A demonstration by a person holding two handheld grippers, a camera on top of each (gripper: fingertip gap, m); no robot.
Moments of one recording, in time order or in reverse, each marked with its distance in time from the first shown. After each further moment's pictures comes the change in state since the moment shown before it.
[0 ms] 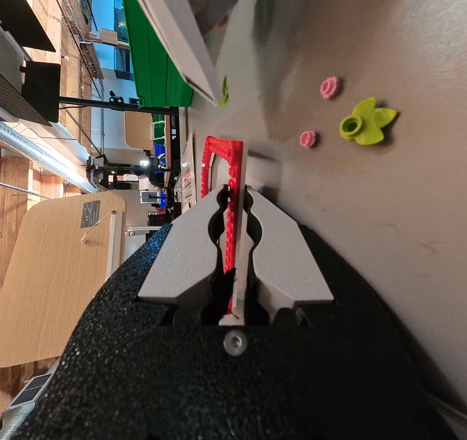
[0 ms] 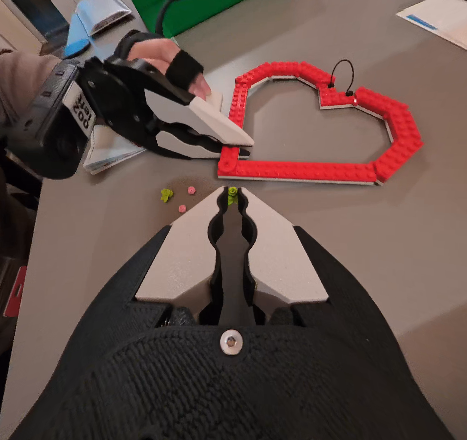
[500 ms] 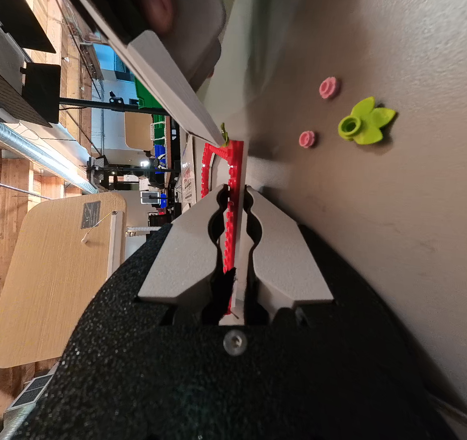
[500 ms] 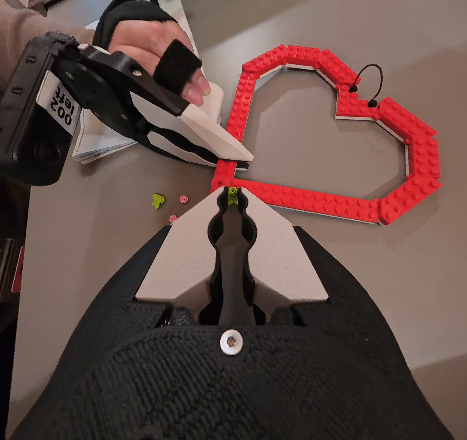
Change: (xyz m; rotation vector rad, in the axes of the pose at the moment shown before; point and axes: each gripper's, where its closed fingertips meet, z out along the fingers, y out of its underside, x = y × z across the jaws) left arm 0.000 0.000 0.000 0.001 0.001 0.004; right arm 0.004 -0.009 0.023 -0.186 -0.066 -0.061
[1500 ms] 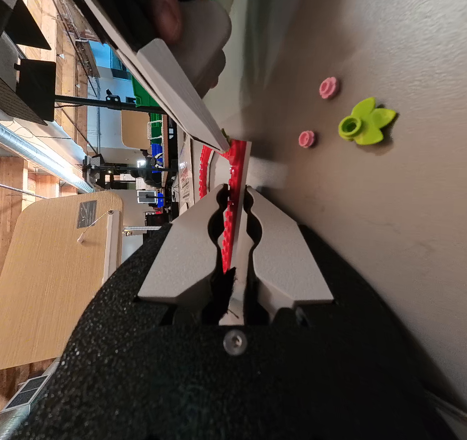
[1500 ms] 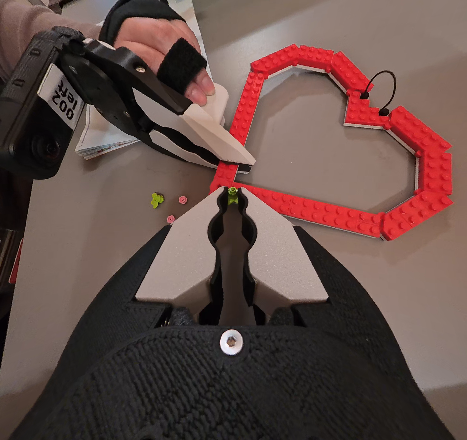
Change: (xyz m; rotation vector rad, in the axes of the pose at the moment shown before) left arm 0.001 0.000 0.000 -0.002 0.011 -0.010; right arm 0.000 -0.001 0.006 0.012 -0.046 -0.028
